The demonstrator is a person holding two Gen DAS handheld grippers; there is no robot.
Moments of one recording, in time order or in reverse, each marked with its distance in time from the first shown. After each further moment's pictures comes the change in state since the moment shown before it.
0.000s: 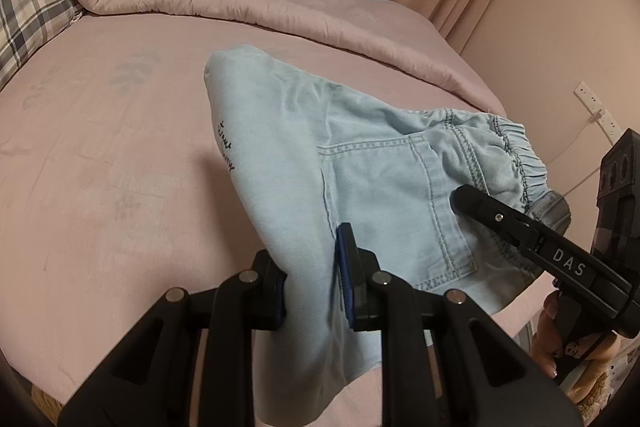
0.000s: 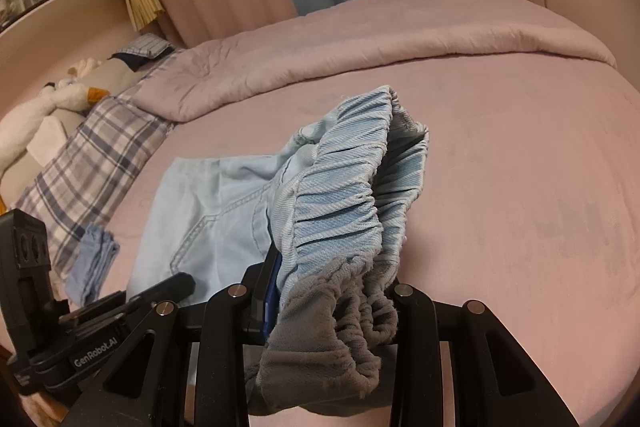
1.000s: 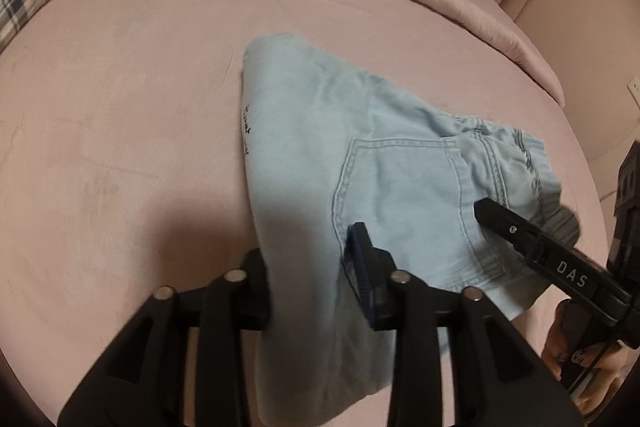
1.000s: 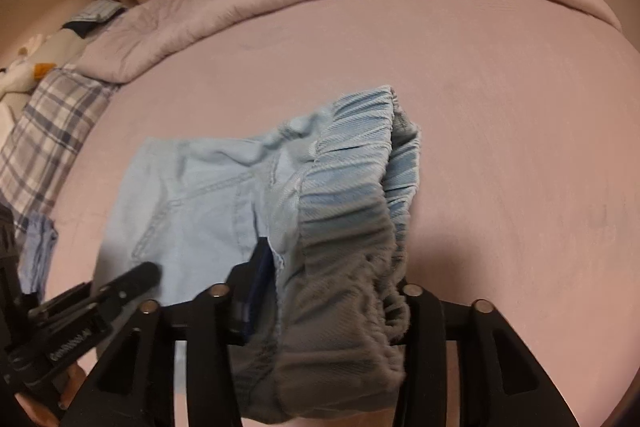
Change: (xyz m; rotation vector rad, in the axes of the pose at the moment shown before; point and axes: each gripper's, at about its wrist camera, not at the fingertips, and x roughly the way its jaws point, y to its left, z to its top) left arm 0.101 0.045 0.002 -0.069 0.157 0.130; right arm 0.095 -0.038 -0.012 0.051 0.186 -0.114
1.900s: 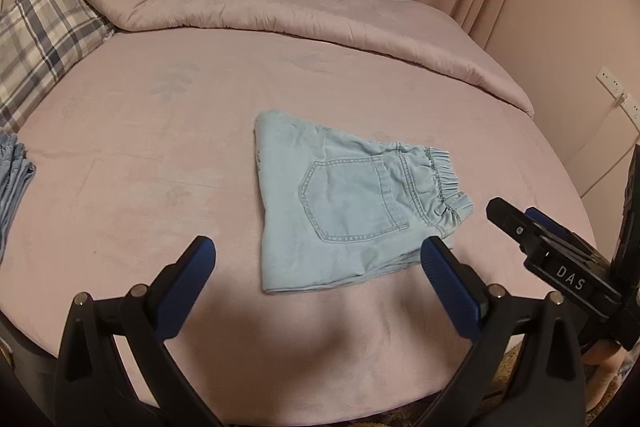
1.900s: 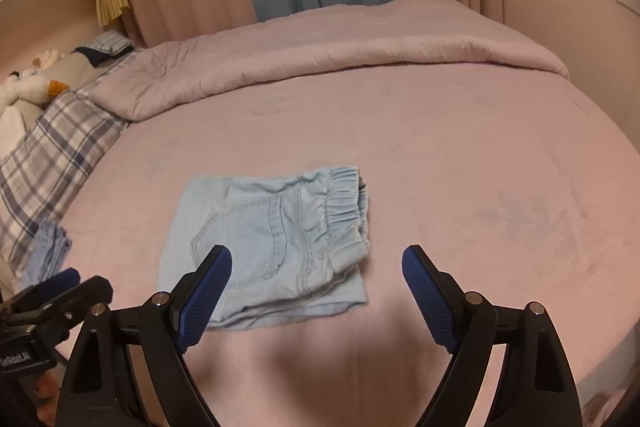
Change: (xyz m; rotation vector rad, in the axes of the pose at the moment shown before) left arm -0.133 -0.033 -0.039 0.098 -0.191 0.022; right arm -0.131 0.018 -0.036 -0.041 -0.236 -0.093
